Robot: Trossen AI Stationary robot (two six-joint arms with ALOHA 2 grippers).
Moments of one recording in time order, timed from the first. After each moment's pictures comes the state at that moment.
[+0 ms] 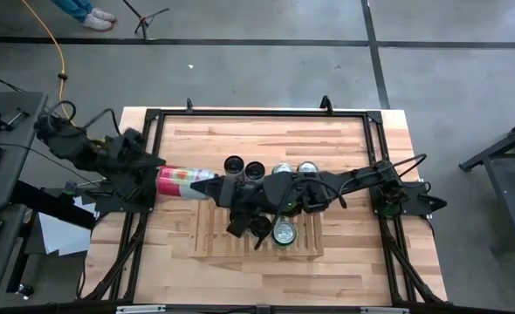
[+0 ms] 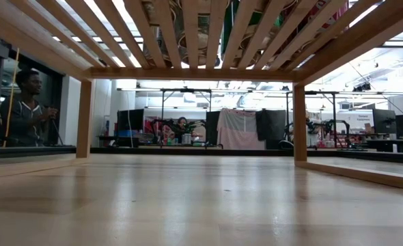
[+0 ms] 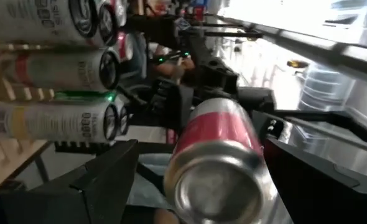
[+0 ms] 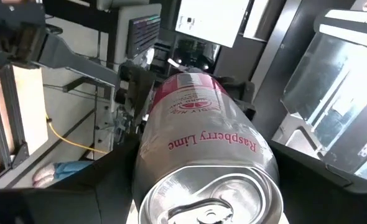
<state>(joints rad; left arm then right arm) -0.59 0.65 1.12 -0.49 -0.49 -1.61 0.34 2.07 2.36 -0.27 0.50 -1.84</state>
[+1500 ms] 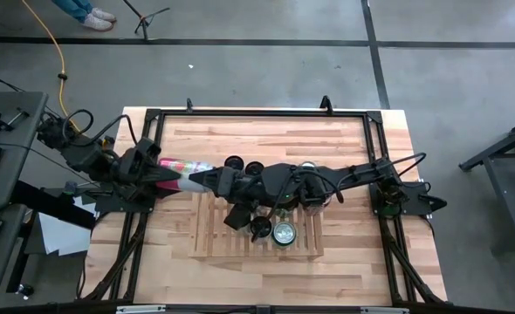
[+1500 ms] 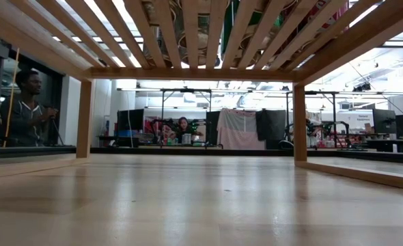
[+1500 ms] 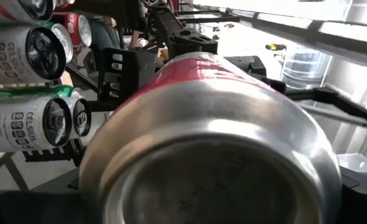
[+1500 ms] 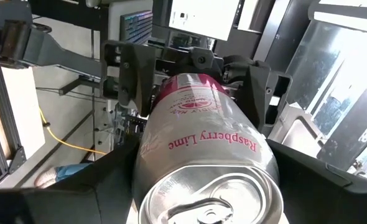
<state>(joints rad) -0.59 0.82 1.12 -0.20 -0.45 -1.50 0.30 2.07 2.36 -0.25 0.47 -1.80</state>
